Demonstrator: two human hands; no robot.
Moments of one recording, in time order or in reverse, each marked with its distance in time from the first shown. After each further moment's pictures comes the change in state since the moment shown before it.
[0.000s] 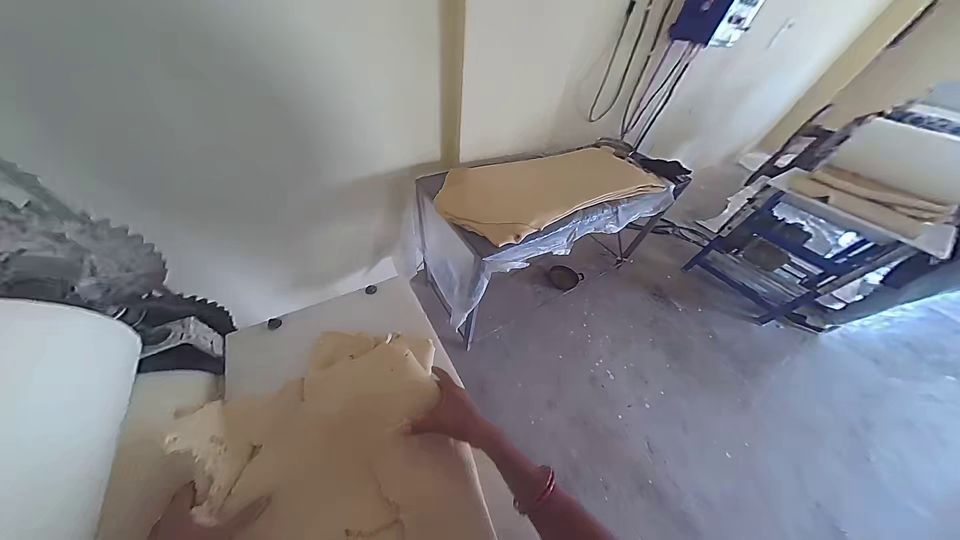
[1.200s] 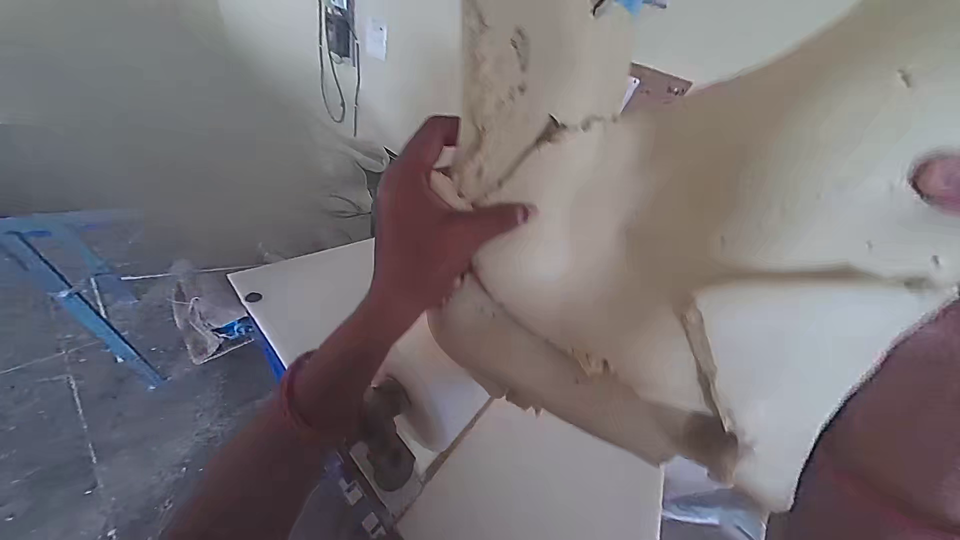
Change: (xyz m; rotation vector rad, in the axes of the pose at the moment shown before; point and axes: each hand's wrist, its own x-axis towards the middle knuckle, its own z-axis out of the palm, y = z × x) left_hand -0.309 0.048 -0.222 -0.483 1.244 0.661; right_hand -0.202 -0.406 0.061 0.382 -0.176 -1.236
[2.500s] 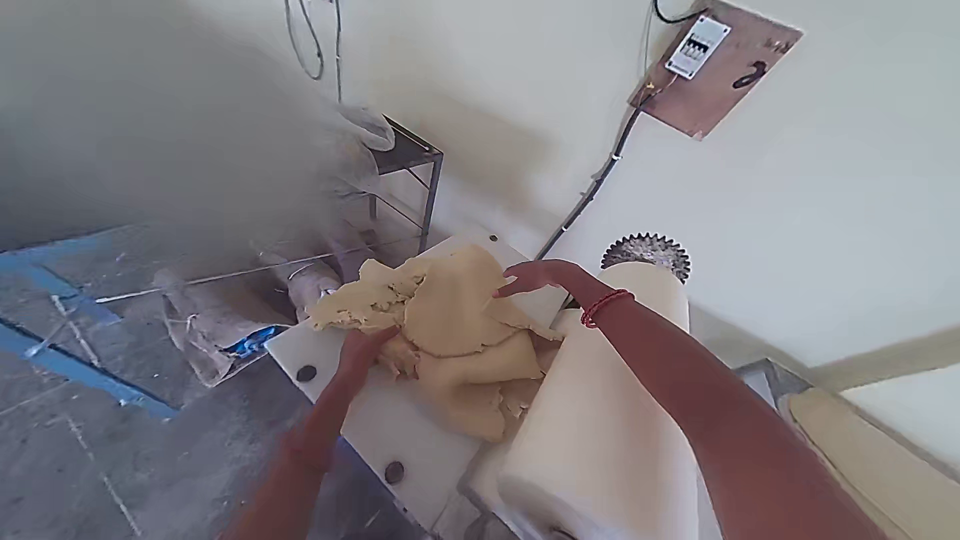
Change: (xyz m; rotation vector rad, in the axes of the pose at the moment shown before) left_hand -0.023 -0.434 -0.184 -0.004 0.012 -1.231; right_hand 0.051 0.355 0.392 -0.974 -1.556 0.643
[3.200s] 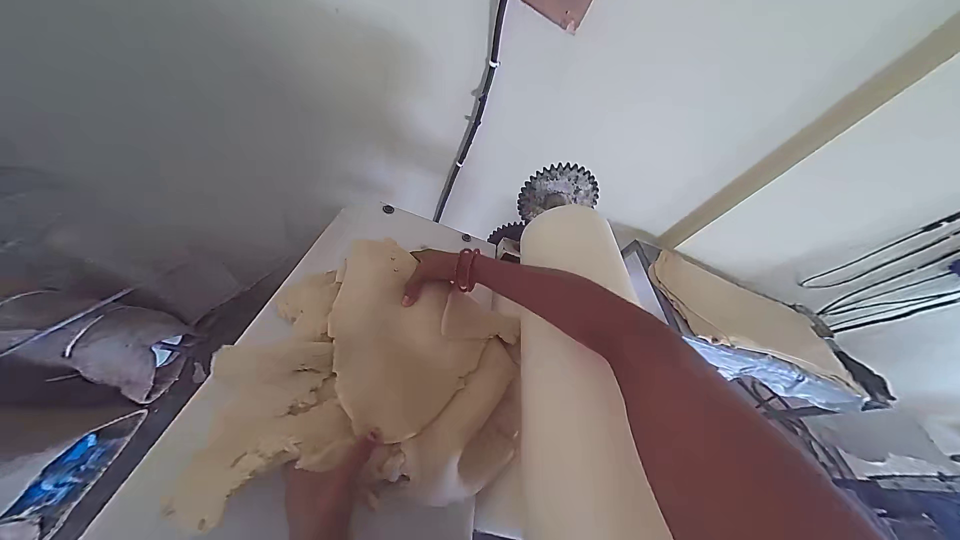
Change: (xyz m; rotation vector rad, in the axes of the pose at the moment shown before) left_hand -0.047 -0.003 0.035 -0.042 -0.098 -0.021; right_hand 0.087 0.024 0.021 0.774 0.086 0.061
